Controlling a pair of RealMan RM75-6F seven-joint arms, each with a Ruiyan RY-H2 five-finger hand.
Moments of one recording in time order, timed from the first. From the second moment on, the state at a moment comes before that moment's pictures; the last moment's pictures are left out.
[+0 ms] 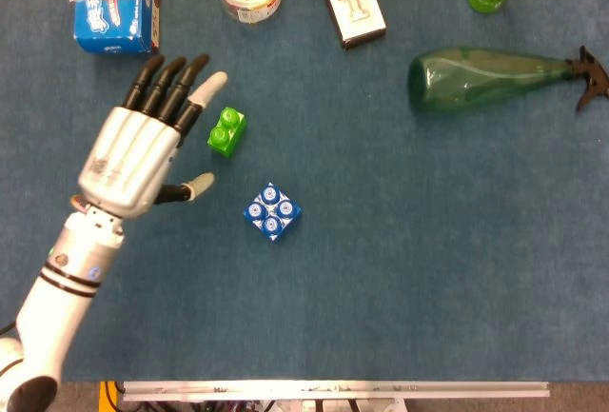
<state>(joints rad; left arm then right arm) -0.41 -1.32 -0.16 -1.86 1.52 1.23 0.39 0.05 -1.05 0.05 -1.50 -1.53 1.53 0.28</state>
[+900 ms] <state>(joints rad) -0.57 -1.58 -0.19 -1.63 1.32 1.12 0.57 0.04 -1.04 0.05 -1.49 -1.54 1.54 0.31</state>
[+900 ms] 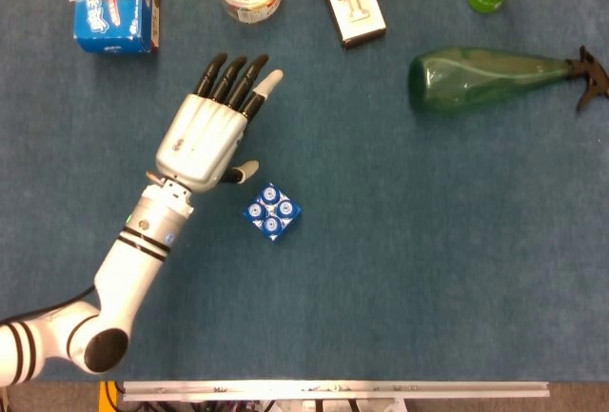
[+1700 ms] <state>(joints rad) -0.68 -1.68 -0.14 -1.42 1.39 1.08 0.49 0.03 -1.03 0.06 -1.49 -1.52 1.55 0.34</state>
